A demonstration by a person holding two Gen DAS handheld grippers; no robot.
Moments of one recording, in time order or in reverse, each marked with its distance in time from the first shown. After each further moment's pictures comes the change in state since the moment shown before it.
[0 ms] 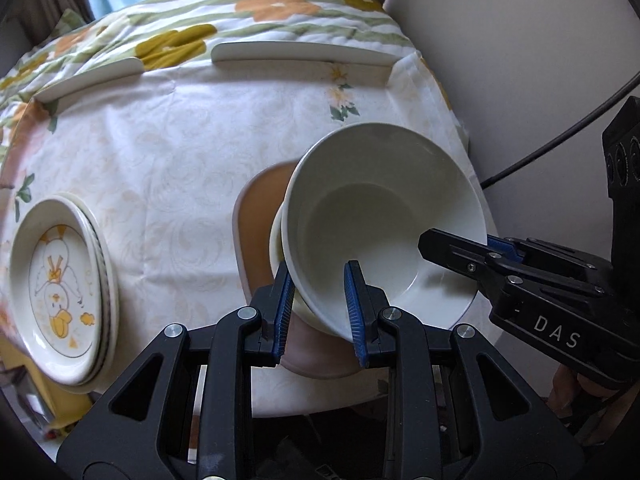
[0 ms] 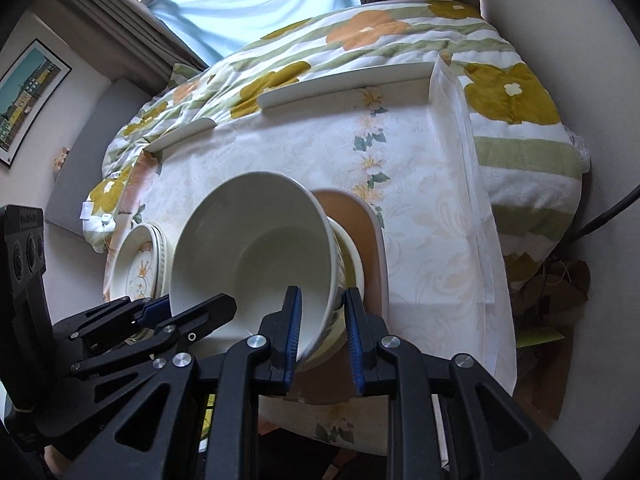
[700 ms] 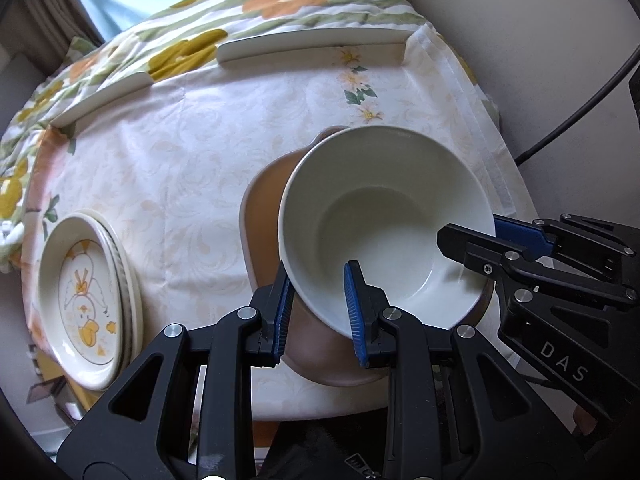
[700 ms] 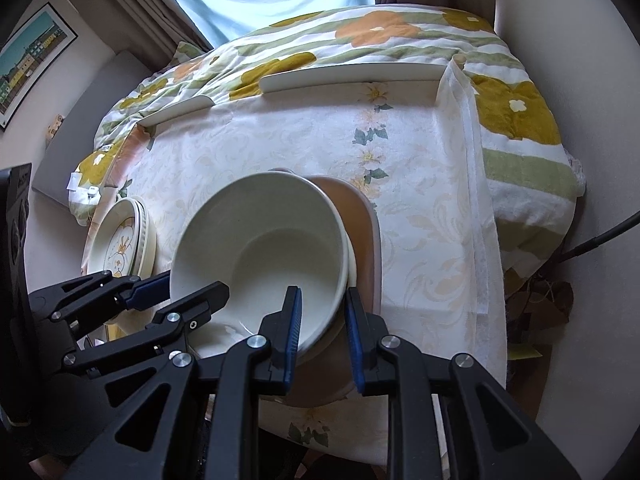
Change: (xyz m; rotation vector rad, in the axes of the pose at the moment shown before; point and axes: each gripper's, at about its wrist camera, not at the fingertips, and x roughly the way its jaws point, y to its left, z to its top) left arm 0.018 -0.012 0.004 0.077 0.026 0.161; right arm 0.011 0.005 -0.006 -0.098 0.014 -0.064
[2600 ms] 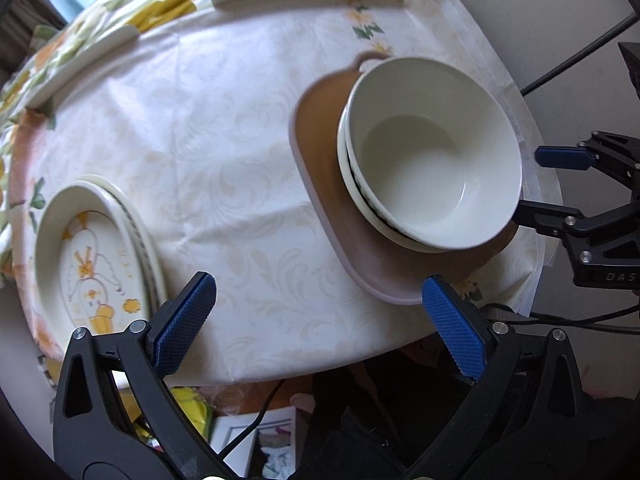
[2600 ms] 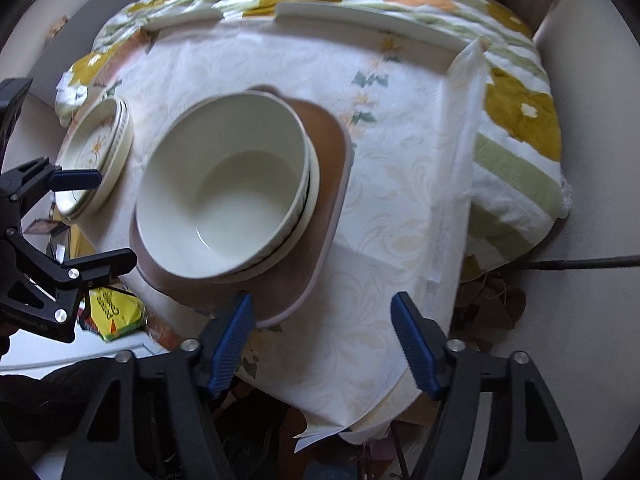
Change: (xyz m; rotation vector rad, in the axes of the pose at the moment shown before) left arm 0.011 0.045 -0.021 0.093 0.207 -0.101; right arm 0.011 -0.006 -0.007 -0.245 0.269 -0.119
